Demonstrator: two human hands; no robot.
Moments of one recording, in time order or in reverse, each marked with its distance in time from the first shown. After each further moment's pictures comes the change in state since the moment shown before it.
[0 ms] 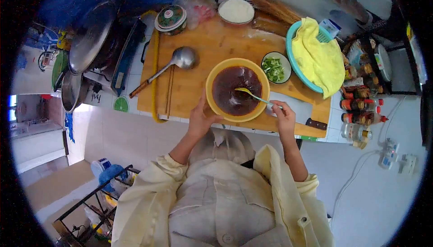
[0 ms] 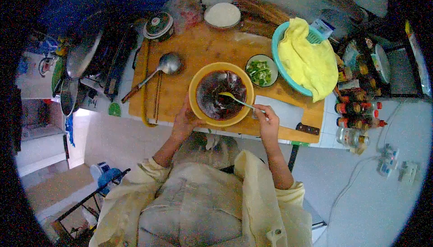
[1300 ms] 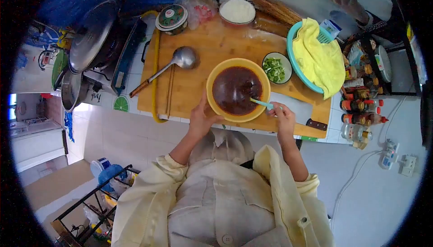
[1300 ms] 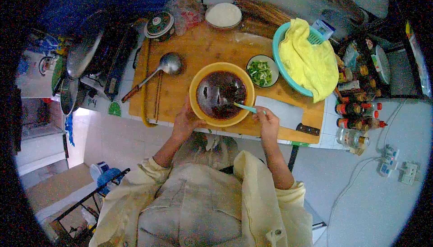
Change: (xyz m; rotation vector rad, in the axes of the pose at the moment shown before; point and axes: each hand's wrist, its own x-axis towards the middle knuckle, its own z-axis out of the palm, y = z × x) left_hand 0.000 -0.009 -0.002 0.096 -0.018 0.017; right_hand -0.003 0.008 0.002 0.117 0.037 0.171
